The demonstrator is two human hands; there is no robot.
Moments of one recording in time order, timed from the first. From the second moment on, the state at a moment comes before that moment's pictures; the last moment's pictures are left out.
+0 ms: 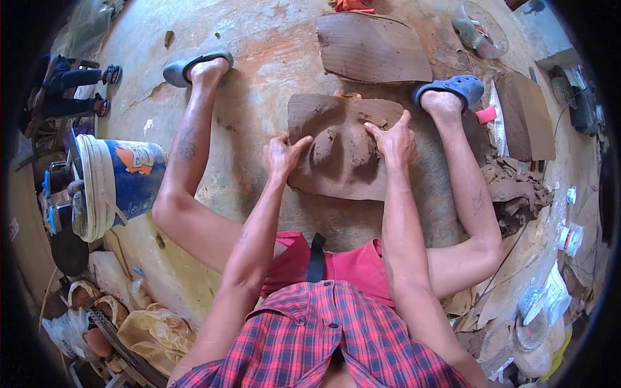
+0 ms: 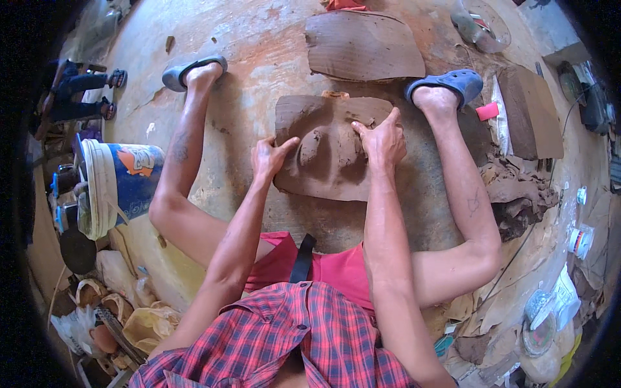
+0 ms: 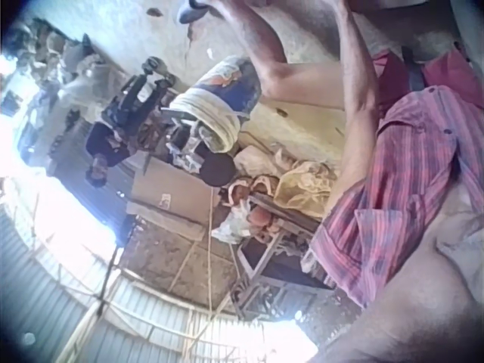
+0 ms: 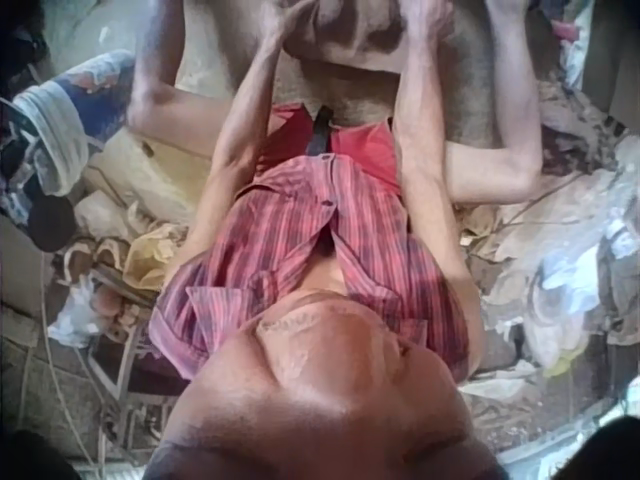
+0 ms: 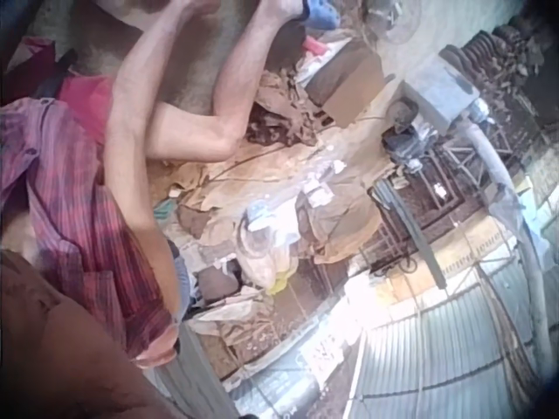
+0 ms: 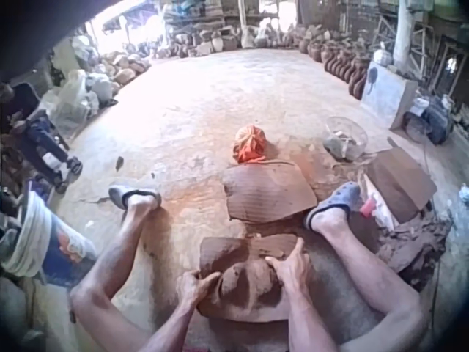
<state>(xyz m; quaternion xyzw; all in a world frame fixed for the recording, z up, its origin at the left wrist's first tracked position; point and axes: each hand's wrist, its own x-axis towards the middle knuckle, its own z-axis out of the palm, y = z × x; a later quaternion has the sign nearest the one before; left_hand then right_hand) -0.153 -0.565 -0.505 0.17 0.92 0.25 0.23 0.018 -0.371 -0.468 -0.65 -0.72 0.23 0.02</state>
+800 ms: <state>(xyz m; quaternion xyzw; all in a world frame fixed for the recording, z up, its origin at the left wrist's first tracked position) -0.166 -0.530 -0.516 0.14 0.94 0.23 0.22 0.008 -0.366 -0.464 -0.66 -0.72 0.24 0.00</state>
